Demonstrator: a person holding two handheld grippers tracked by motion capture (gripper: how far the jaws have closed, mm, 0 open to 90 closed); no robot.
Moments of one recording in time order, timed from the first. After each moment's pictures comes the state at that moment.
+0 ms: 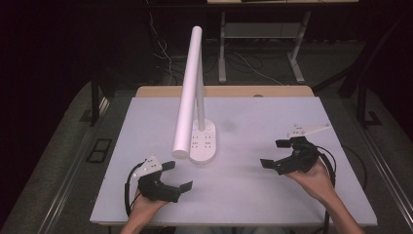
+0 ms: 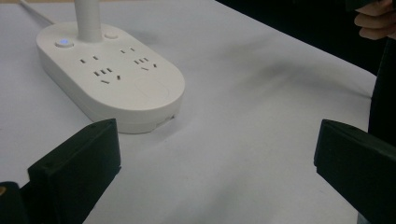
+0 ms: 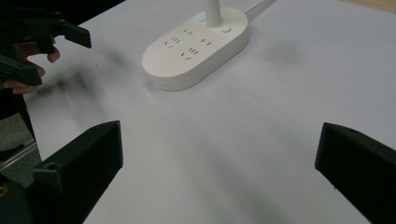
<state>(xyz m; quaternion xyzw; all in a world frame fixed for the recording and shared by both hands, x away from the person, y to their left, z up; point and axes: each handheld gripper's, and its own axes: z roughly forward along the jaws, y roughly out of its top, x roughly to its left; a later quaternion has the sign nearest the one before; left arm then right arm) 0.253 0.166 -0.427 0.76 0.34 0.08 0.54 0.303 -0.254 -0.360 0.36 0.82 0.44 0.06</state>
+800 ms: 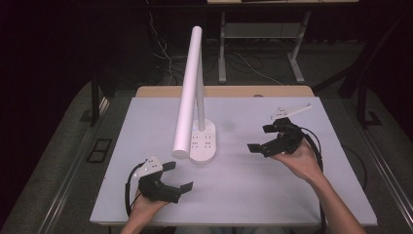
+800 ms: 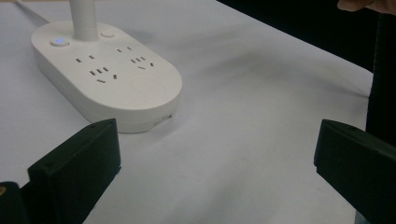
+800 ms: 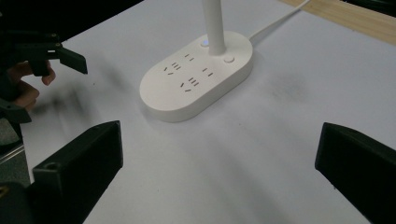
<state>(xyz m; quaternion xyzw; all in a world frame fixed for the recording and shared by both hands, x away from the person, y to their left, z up) 0.253 0.166 -0.427 0.77 0.33 0.08 0.54 0.343 -0.221 -0.339 0.35 0.83 0.43 0.05</state>
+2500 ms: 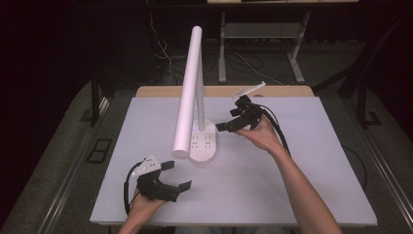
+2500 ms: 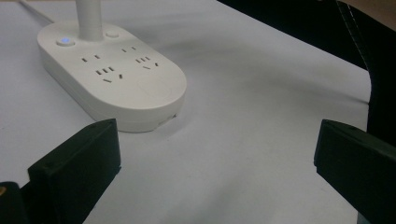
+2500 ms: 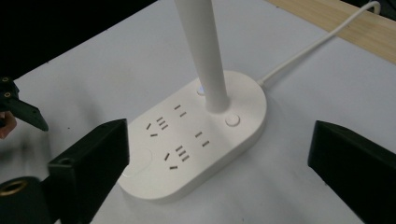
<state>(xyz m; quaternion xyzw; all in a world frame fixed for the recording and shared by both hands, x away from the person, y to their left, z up) 0.256 0.170 -0.427 0.76 0.34 0.08 0.54 0.432 -0.139 -0.353 0.33 0.85 0.42 0.02</state>
